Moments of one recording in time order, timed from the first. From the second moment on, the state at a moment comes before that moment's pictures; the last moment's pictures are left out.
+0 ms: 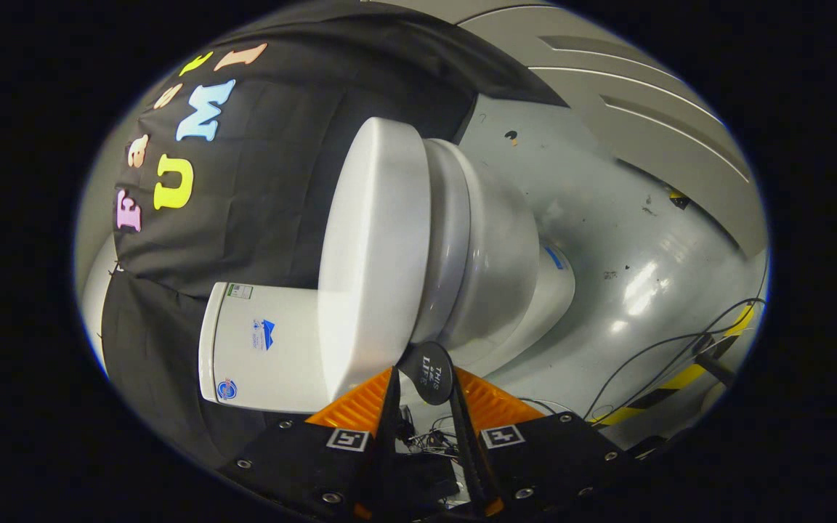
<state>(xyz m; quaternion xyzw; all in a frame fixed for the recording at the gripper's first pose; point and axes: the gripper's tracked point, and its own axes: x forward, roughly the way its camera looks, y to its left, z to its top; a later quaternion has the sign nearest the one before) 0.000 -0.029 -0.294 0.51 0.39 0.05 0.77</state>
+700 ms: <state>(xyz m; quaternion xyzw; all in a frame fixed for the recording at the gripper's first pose) 0.004 -0.032 -0.285 0.54 0.37 0.02 0.76</state>
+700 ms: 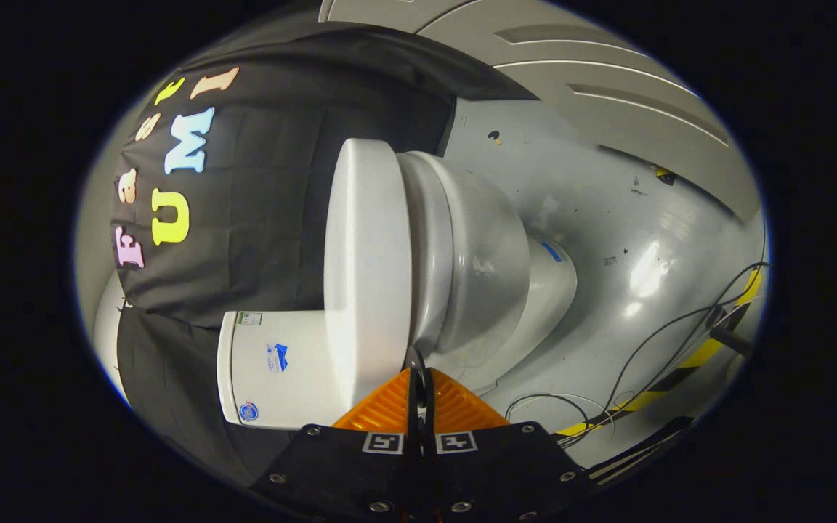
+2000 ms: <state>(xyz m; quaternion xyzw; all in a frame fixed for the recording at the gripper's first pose) 0.006 0.007 -0.155 0.40 0.32 0.05 0.86</state>
